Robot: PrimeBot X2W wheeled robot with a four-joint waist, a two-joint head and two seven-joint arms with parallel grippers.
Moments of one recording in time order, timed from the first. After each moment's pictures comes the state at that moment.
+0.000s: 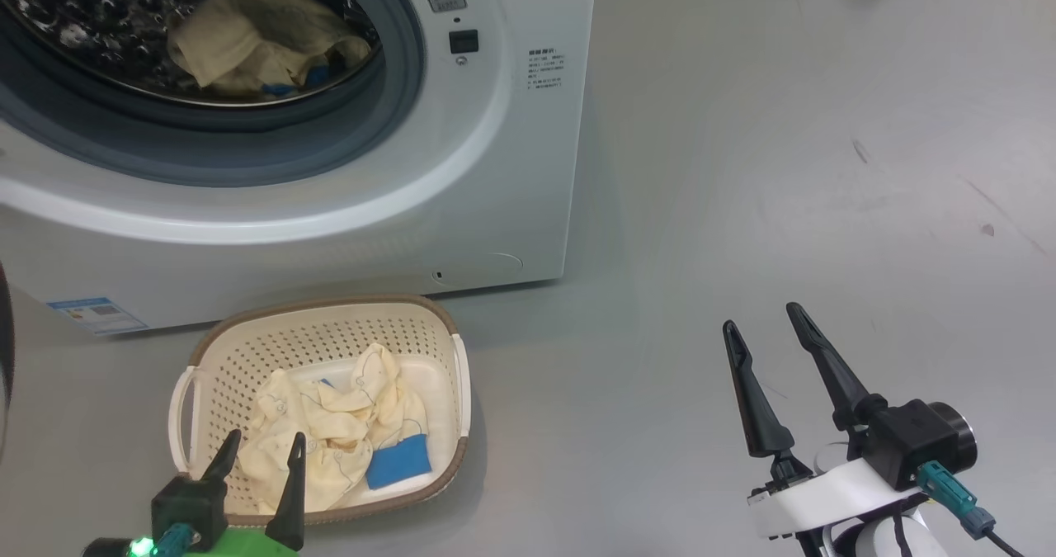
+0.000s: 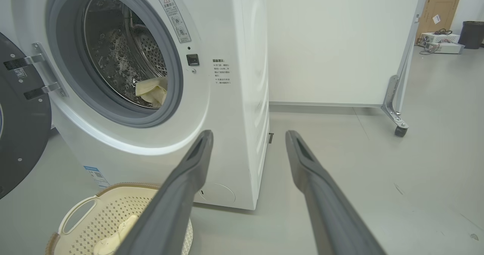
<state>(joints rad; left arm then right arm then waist) 0.09 0.09 -0.09 0.19 -0.25 -0.04 -0.11 0.05 -0.07 0.24 -0.01 0.23 0.07 -0.26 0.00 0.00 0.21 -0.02</state>
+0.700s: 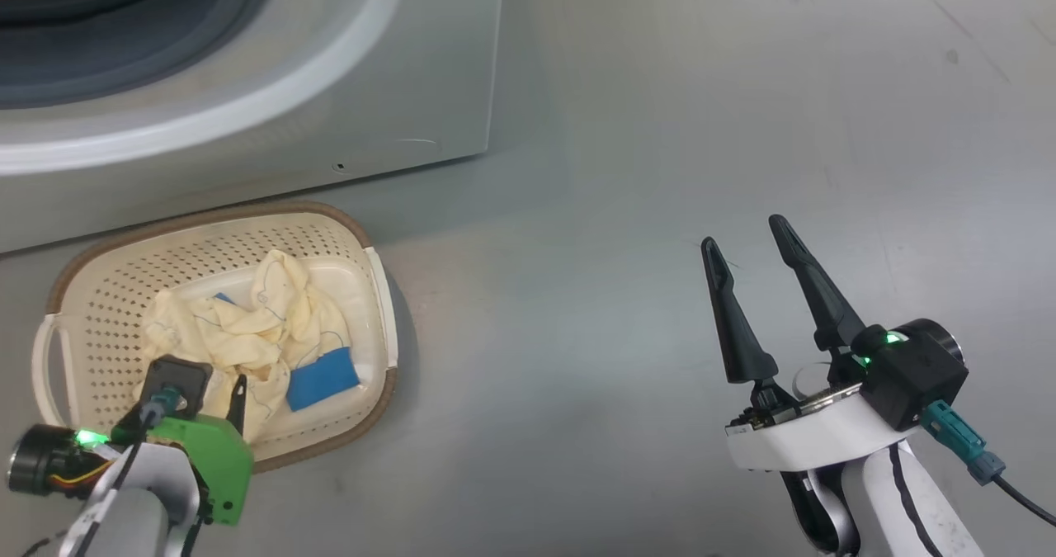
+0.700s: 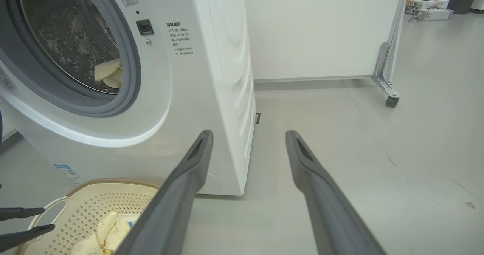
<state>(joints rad) -0.25 0.21 -0.16 0.50 -0.11 -0.06 0.09 -0.09 -0.06 0.28 -0.06 0.26 0.08 -0.26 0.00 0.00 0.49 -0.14</state>
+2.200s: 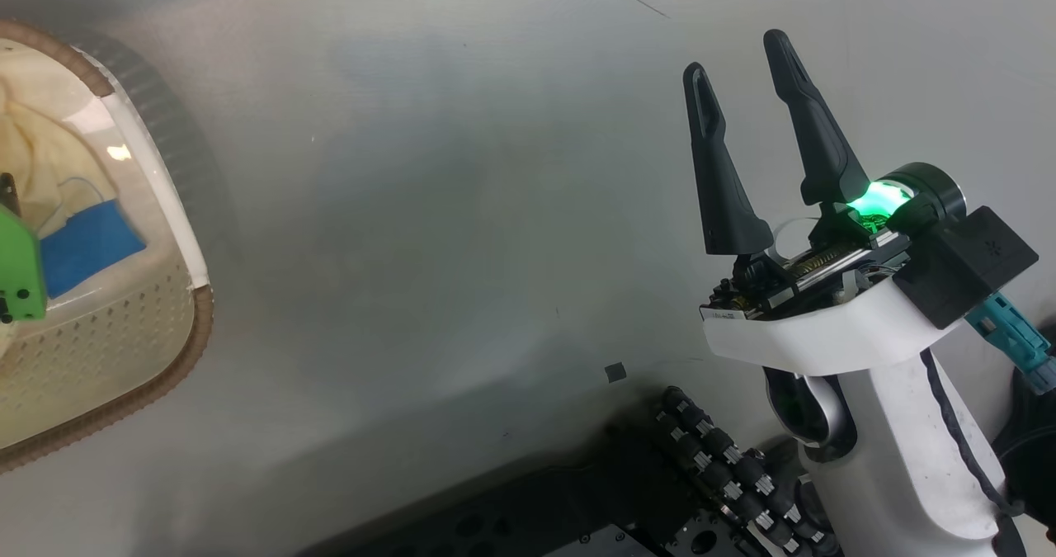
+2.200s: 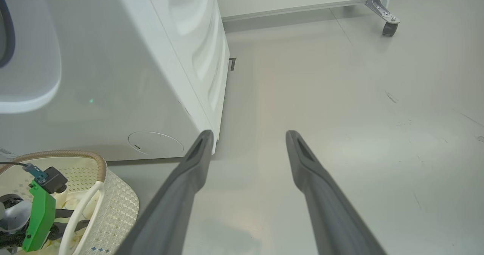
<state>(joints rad) -0.72 0.38 -0.03 0.74 -0.14 -0.05 0.23 -0.36 -0.05 0.36 -0.16 0.39 0.06 -0.26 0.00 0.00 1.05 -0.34</state>
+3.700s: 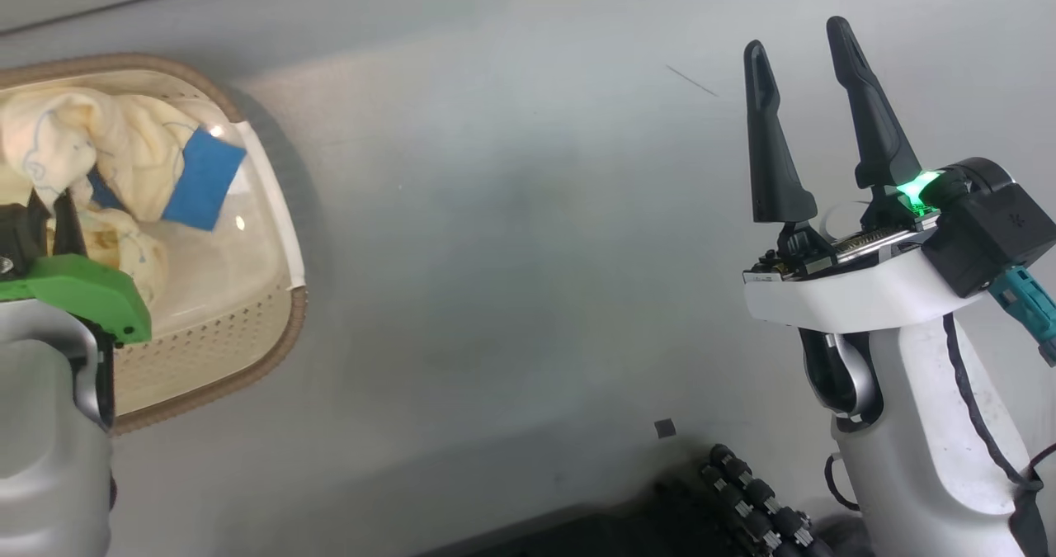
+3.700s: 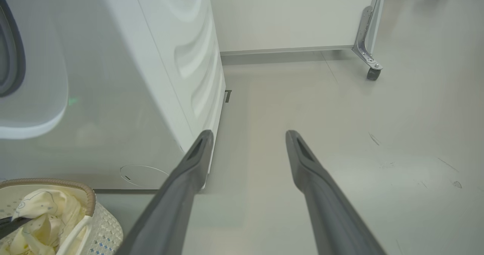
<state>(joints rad) -0.65 0.22 0.02 0.82 -0.19 0.01 -0.26 -0.38 -0.05 0.25 -0.07 0.31 0.05 -0.26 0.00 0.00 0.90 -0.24</state>
